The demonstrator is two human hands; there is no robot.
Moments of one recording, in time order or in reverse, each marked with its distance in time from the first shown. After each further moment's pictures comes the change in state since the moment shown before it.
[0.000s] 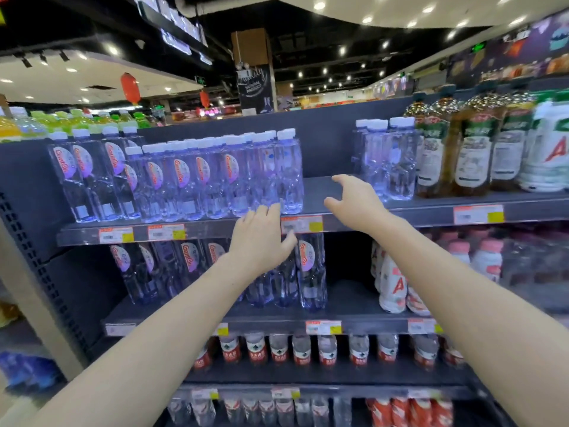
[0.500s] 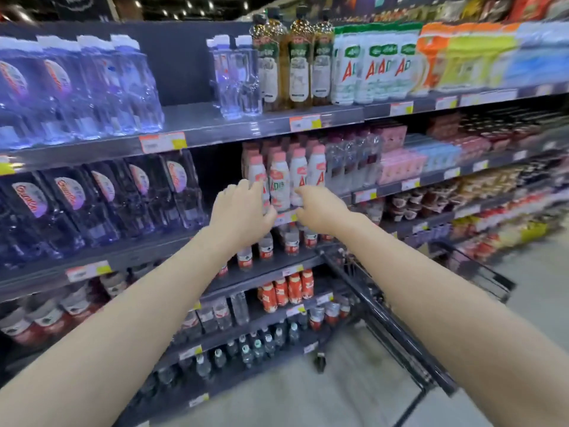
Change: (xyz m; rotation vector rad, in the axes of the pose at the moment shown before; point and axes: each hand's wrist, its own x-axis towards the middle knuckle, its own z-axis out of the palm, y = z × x) left_hand -0.142 0.174 0.021 -0.235 -0.099 0.374; right_hand -0.257 0.110 -0.044 -0.339 -0.212 0.319
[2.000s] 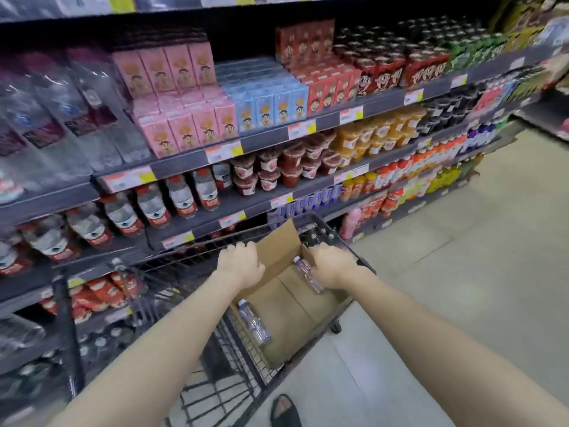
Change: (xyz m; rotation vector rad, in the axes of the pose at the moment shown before) left_hand 0.225 0.539 0.432 0.008 -0.708 0.000; right_hand -0.009 0.731 0.065 -0.108 -0.469 0.230
